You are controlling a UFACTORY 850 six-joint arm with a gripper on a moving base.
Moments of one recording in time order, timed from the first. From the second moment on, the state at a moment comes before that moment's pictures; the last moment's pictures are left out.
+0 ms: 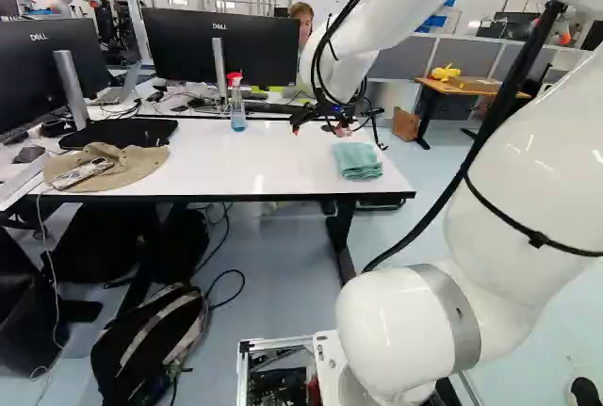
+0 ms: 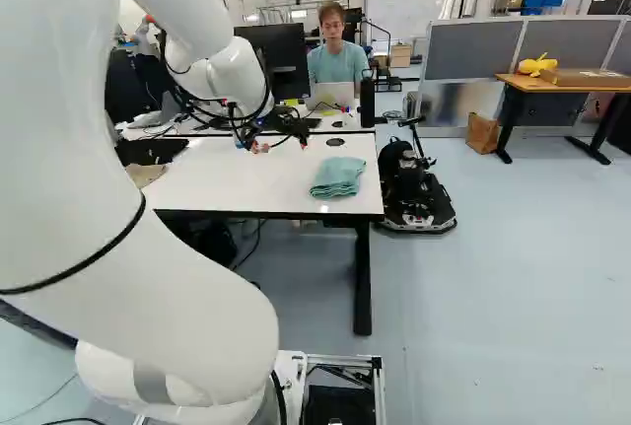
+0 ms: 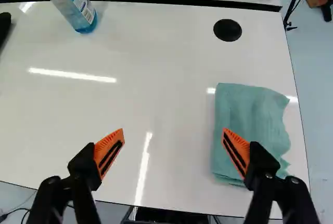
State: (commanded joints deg) arm 3.2 4.0 -45.6 0.0 -12.1 0.0
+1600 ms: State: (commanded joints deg) arm 0.9 12.7 -16.2 0.0 32.9 0.0
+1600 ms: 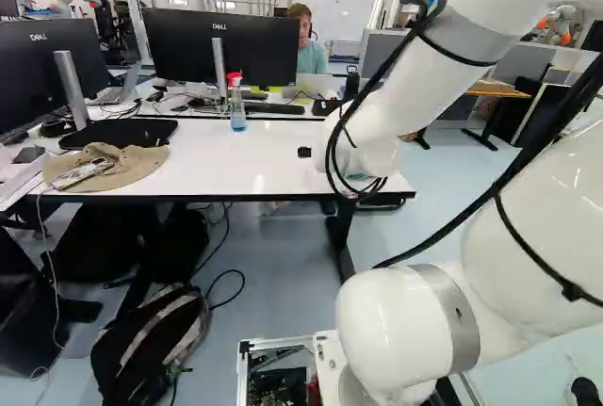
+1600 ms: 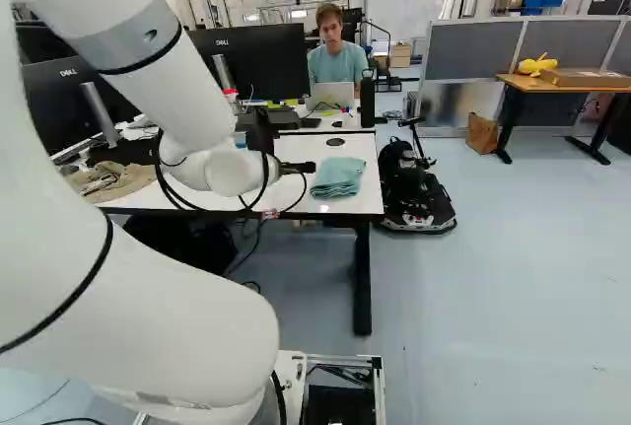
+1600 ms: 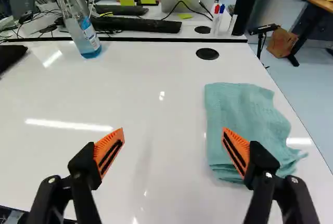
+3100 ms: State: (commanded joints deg) arm 0.0 16.0 -5.0 0.0 50.0 0.0
